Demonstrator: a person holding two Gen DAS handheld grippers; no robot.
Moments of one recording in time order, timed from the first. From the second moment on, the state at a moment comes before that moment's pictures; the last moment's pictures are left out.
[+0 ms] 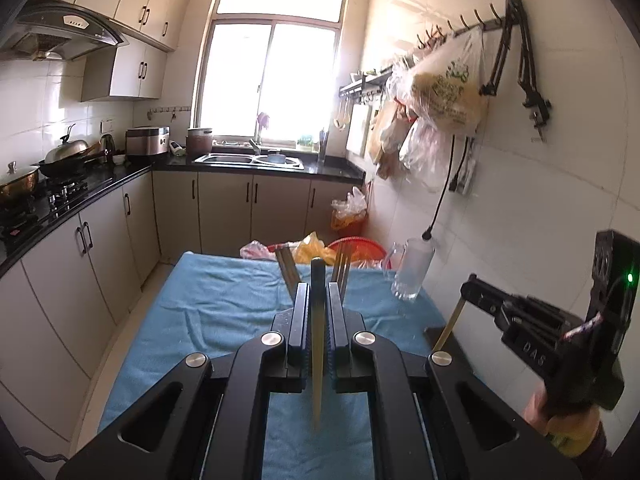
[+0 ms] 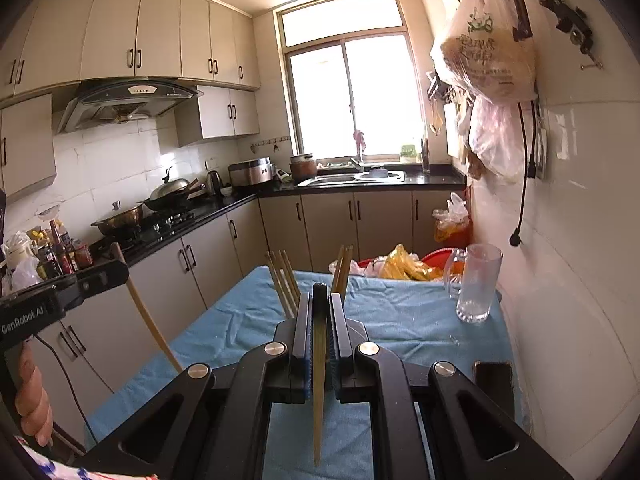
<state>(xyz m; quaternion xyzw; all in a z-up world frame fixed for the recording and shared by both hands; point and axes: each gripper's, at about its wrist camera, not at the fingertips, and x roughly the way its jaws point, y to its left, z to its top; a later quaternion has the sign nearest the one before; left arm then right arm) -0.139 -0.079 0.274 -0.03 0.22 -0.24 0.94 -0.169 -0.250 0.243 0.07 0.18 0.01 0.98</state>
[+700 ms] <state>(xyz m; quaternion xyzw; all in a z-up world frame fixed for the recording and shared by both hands) -0.001 -0.142 0.289 -0.05 0.22 -0.24 0.94 -0.043 -0.259 0.280 0.09 0.15 -0.01 0.99</state>
